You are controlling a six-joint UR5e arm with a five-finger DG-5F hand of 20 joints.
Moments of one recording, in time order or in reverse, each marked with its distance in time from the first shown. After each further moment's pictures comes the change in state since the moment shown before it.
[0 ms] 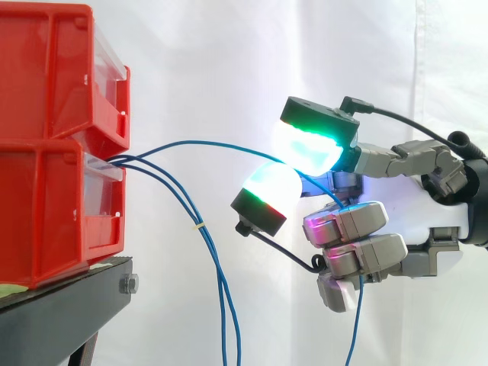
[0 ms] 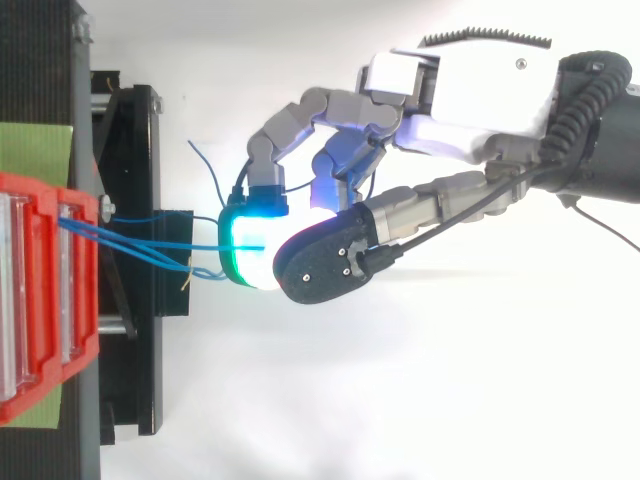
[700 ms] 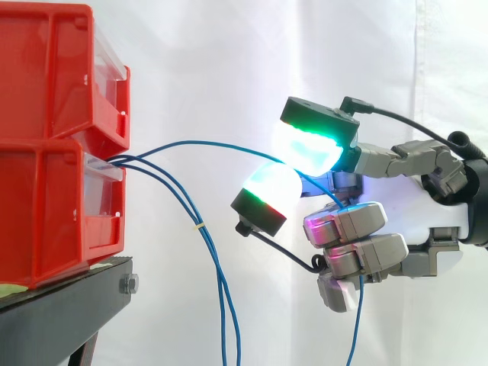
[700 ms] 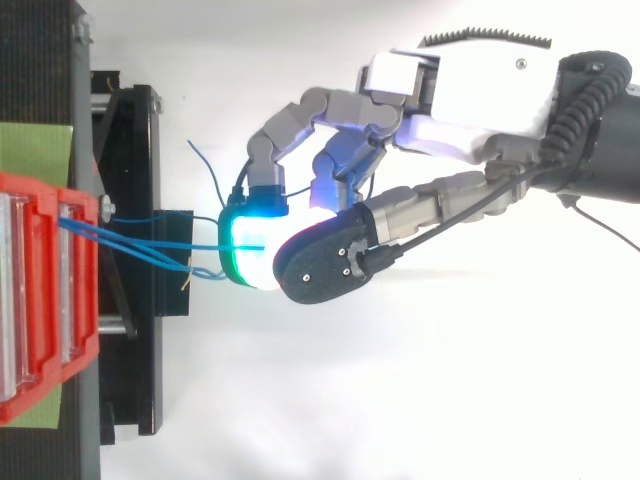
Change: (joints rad) arm 0.000 0.000 0.000 0.000 0.000 0.000
